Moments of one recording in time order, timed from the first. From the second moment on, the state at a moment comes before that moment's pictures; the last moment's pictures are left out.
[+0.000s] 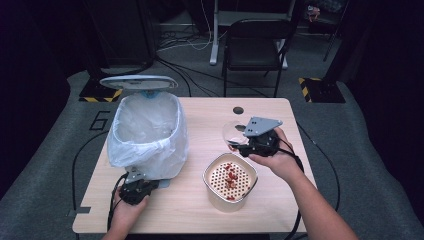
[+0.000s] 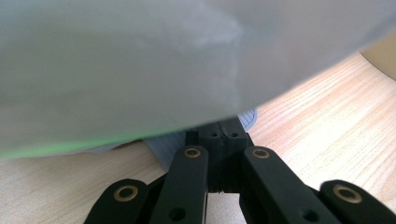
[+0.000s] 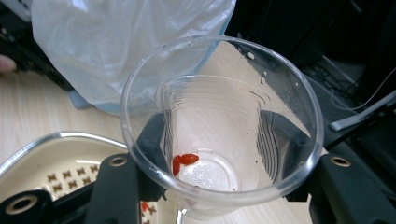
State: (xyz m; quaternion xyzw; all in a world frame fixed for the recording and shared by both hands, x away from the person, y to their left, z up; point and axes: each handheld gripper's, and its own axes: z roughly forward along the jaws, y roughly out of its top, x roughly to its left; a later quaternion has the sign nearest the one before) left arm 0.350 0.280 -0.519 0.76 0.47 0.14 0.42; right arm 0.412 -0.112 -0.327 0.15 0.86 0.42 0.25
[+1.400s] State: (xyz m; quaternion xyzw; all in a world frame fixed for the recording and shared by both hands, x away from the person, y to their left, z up) left arm 0.351 0.281 -0.519 0.75 0.48 0.13 0.43; right arm 0.436 -0.043 -0.271 0.22 0.83 0.48 0.16
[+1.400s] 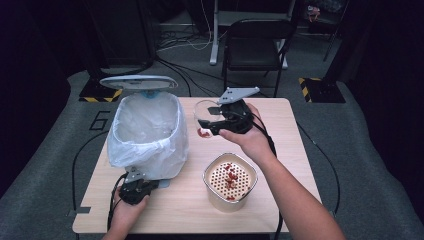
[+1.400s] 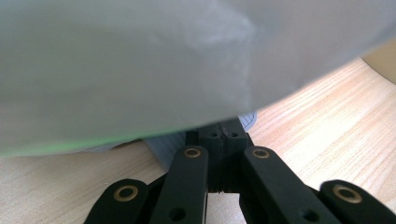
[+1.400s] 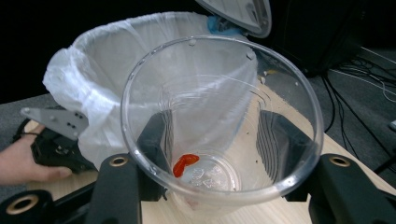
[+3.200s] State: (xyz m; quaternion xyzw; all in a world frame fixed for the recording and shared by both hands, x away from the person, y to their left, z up) left arm 0.350 0.279 -0.520 0.75 0.48 0.13 0.43; right arm 0.459 0.097 -0.282 0.20 0.83 0.49 0.15
